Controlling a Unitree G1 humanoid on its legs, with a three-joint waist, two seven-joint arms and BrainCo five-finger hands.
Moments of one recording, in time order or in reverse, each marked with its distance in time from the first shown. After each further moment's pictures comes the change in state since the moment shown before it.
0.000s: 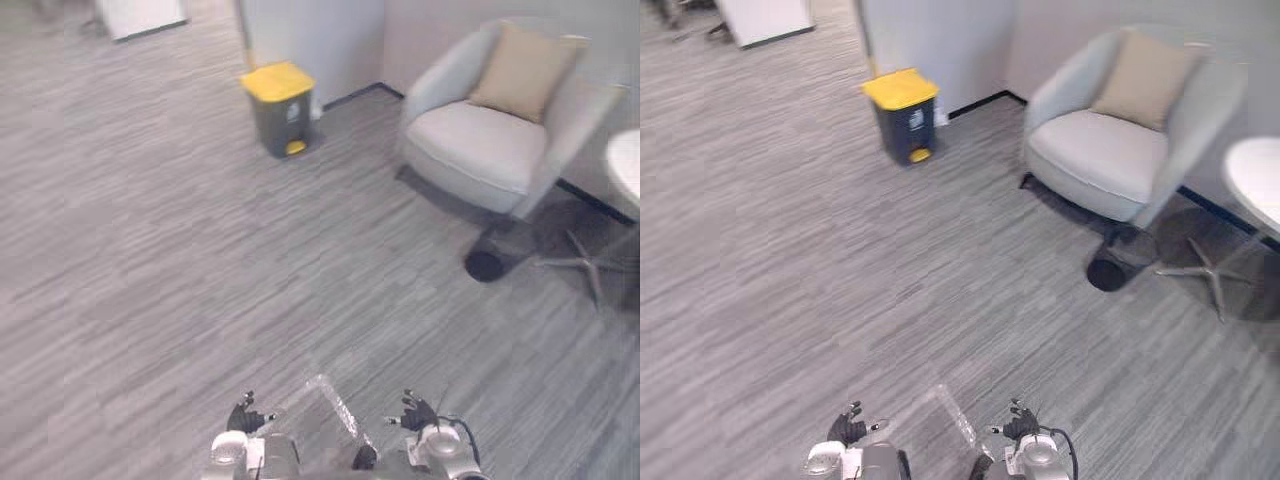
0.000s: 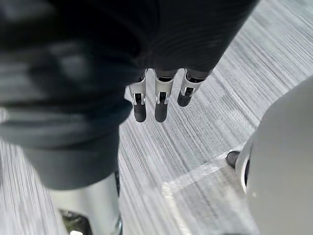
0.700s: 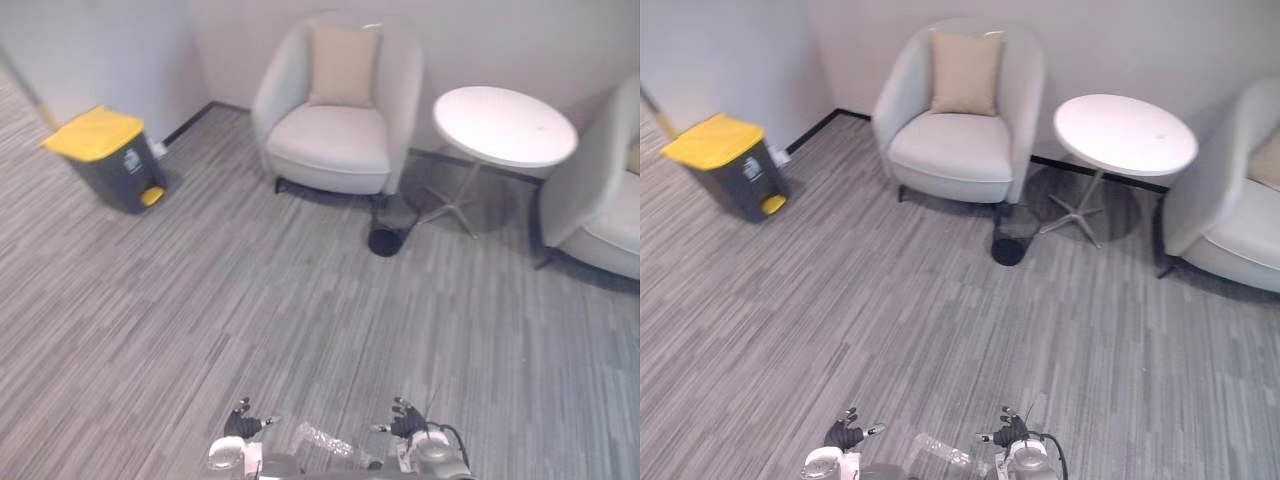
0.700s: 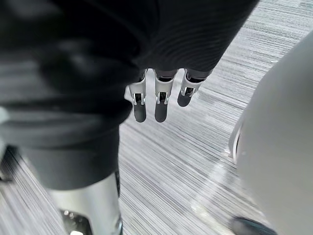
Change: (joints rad) left arm 0.007 0.014 -0.014 0.050 -0.037 0.006 0.004; right arm 0.003 0.000 0.008 0.063 -0.003 -0.001 0.004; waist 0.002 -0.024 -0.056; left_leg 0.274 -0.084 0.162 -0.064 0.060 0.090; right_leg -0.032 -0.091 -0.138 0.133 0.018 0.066
